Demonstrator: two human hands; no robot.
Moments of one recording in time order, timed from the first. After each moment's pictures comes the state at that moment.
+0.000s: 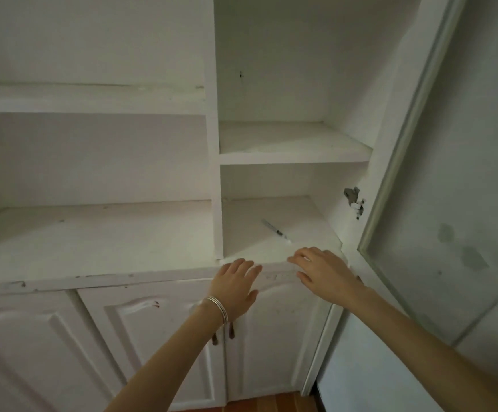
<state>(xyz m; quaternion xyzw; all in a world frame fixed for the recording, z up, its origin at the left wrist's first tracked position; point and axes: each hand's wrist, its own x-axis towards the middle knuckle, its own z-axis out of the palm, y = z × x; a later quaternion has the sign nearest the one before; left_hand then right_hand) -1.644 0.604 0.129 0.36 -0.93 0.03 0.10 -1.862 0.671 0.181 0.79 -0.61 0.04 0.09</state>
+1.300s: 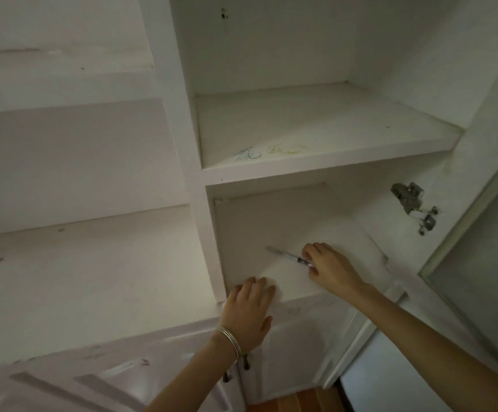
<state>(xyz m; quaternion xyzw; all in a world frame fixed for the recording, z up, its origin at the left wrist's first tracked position) -1.679 0.471 0.058 0.31 -0.95 0.01 0.04 -1.911 0.484 0.090 0.70 -0.70 0.14 0.03</state>
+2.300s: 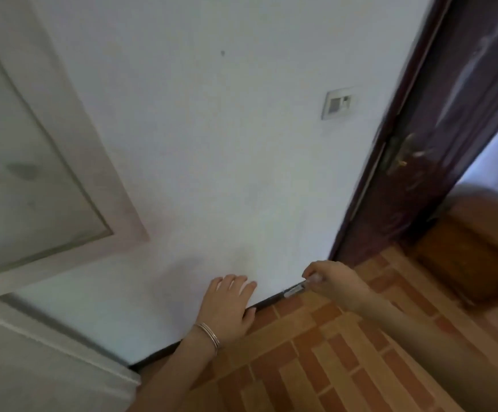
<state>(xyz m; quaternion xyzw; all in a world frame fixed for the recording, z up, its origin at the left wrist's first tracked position) -1.721 0.828 0.064 -0.52 -0.85 -0.05 0.02 -1.603 1.068 0.072 -0.15 -0.96 0.23 0.01</state>
